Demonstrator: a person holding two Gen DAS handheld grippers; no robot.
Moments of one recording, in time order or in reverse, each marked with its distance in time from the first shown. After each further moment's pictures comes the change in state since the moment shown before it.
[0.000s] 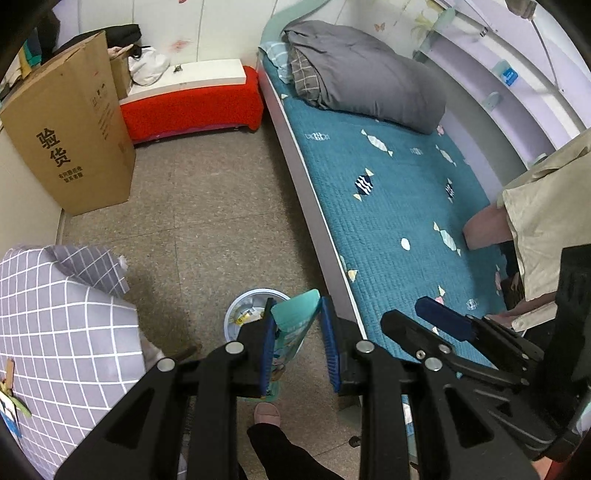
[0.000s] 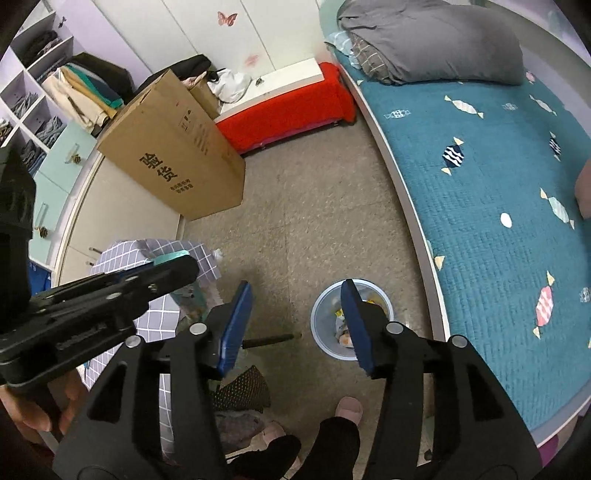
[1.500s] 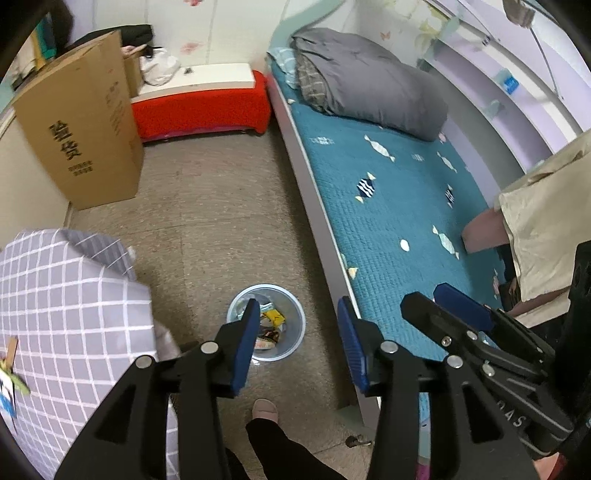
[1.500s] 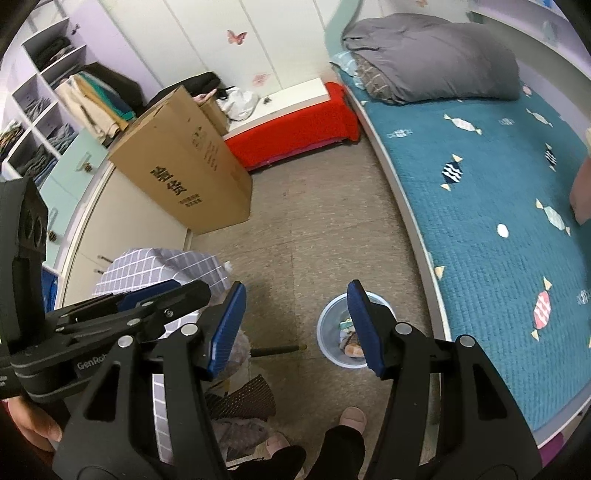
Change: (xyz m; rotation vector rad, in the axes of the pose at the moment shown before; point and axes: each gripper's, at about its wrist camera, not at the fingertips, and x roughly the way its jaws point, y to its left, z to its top) left arm -0.035 0.014 -0.033 -0.043 -0.034 0.012; right arm -0.032 0.028 -0.012 -0.031 -0.069 0.020
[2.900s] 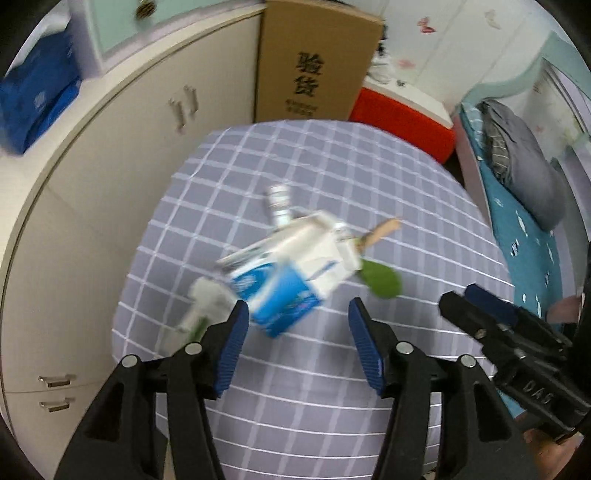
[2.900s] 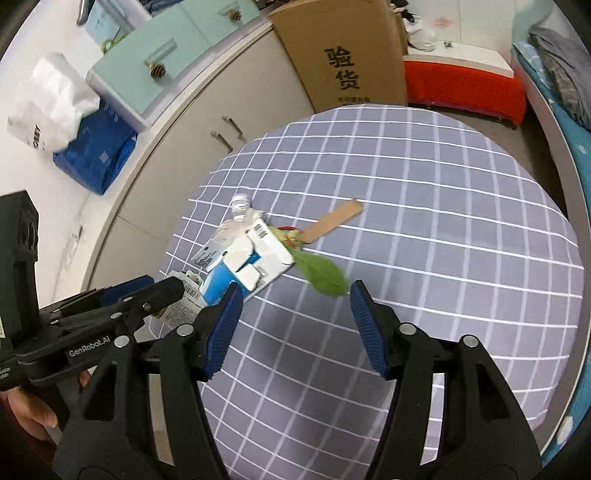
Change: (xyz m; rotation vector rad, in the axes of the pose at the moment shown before) left arm -0.178 0.502 -0.219 -0.448 -0.040 0.270; right arm 0.158 0.455 -0.184 -0.349 0.250 0.221
